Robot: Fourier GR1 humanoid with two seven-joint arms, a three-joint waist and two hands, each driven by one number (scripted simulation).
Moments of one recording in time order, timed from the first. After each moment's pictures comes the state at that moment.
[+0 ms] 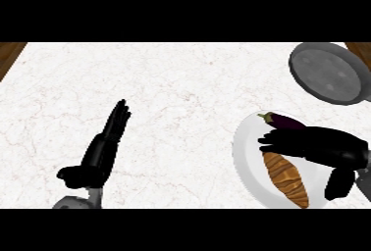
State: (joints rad) left arm -0.06 0.18 -0.28 -1.54 0.14 0.18 -0.15; right arm -0.32 -0.81 0.48 -1.49 0.57 0.51 -0.60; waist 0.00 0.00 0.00
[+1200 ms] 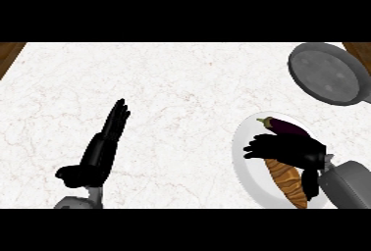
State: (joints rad) left arm -0.04 0.11 -0.21 -1.54 0.07 0.10 -0.14; right arm -0.31 -0.57 0.45 -1.30 0.86 0.48 -0.62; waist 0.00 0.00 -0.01
